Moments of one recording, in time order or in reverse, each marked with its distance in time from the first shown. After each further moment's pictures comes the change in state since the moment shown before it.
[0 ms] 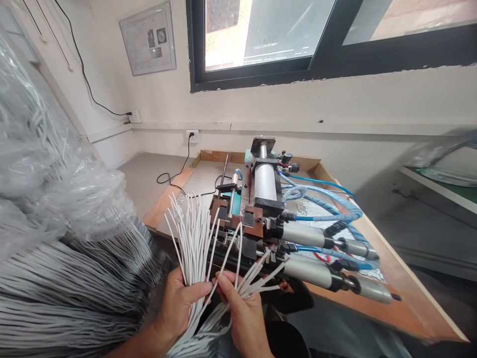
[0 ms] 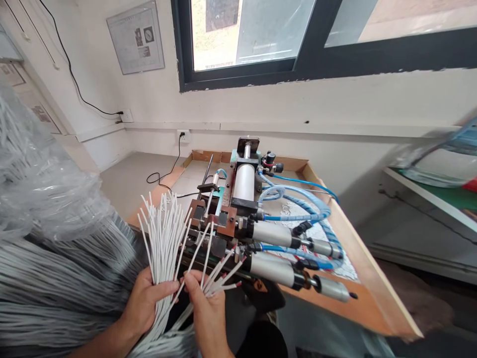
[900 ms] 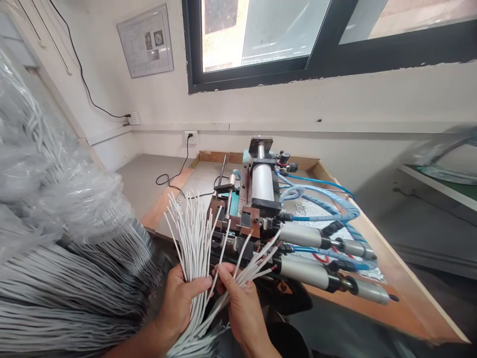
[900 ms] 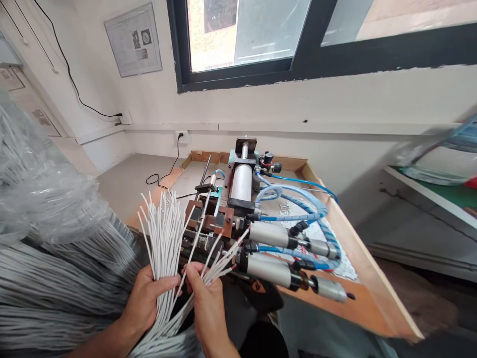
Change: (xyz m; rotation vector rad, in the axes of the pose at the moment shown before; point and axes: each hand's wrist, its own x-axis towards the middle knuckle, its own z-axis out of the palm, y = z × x) left_hand 0.003 0.008 0.014 -0.054 -0.015 -0.005; right_hand 0.012 -0.013 0.006 0.087 -0.088 0.072
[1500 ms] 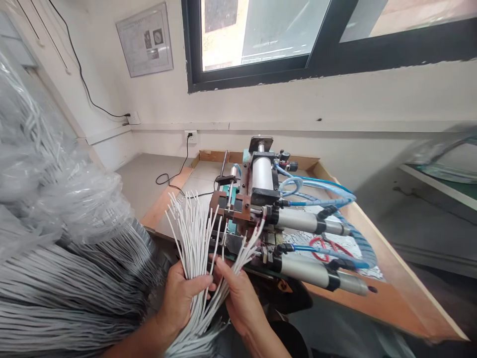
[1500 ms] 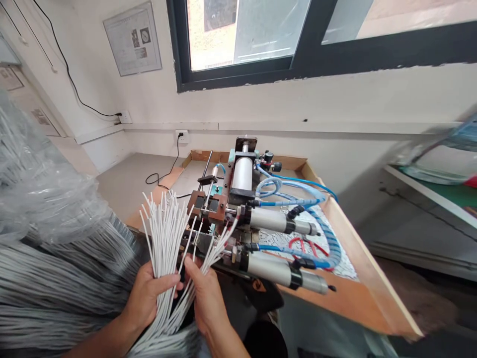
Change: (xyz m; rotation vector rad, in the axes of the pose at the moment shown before) left_hand 0.004 0.000 -0.001 0.039 0.066 -0.037; right_hand 0.007 -0.008 0.006 0.120 -0.125 0.170
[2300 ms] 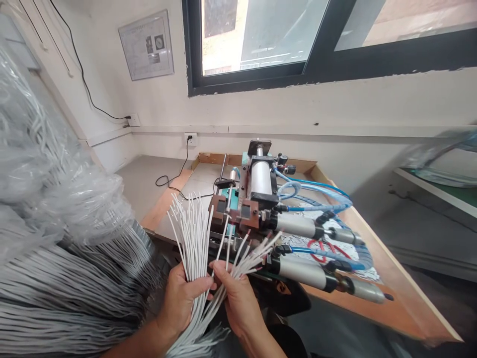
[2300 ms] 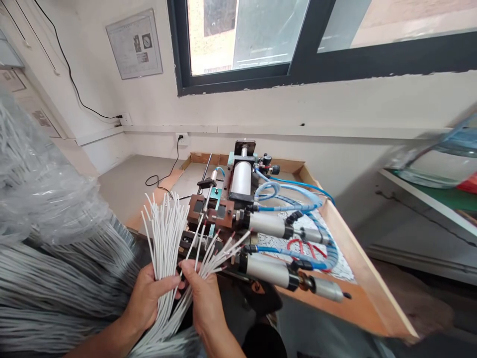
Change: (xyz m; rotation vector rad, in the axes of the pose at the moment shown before) left_hand -0.002 0.002 0.003 -0.014 -0.025 0.039; right_hand -0.003 0.000 0.006 -0.018 0.067 -0.012
